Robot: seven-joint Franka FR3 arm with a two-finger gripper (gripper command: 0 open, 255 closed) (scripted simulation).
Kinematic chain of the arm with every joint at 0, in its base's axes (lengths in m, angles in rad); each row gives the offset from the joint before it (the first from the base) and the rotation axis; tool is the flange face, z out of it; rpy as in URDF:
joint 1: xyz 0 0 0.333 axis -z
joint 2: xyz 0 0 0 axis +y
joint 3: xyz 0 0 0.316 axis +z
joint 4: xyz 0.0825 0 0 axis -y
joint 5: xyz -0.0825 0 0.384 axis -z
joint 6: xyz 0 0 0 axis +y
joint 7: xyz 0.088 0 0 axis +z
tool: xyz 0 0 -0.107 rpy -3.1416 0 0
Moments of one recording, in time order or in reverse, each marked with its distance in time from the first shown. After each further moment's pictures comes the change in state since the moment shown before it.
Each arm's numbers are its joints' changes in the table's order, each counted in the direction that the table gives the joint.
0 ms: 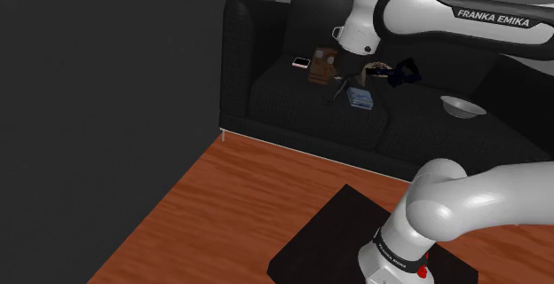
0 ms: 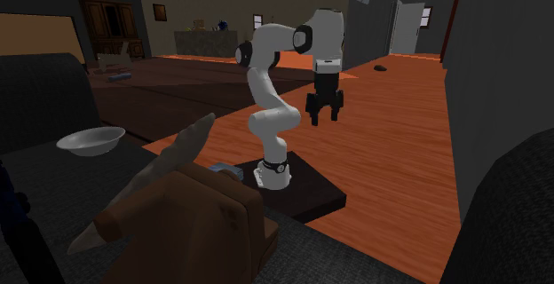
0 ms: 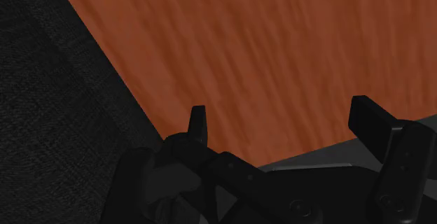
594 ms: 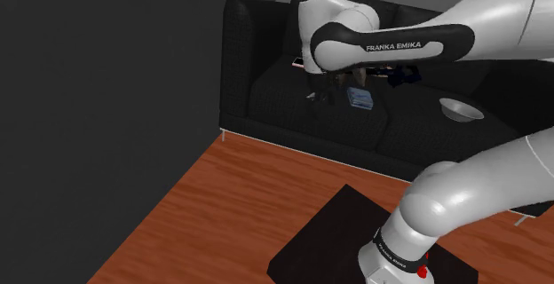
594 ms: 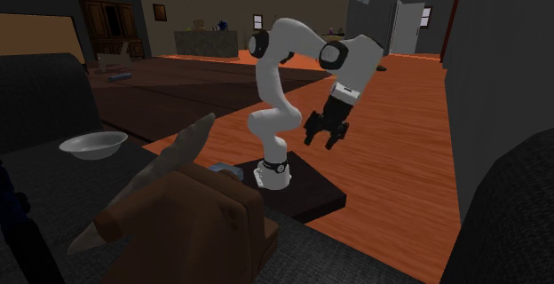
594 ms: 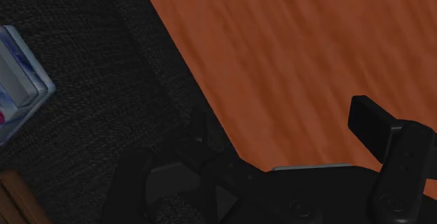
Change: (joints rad) arm 0.148 0.323 0.185 0.091 0.273 0.022 -0.229
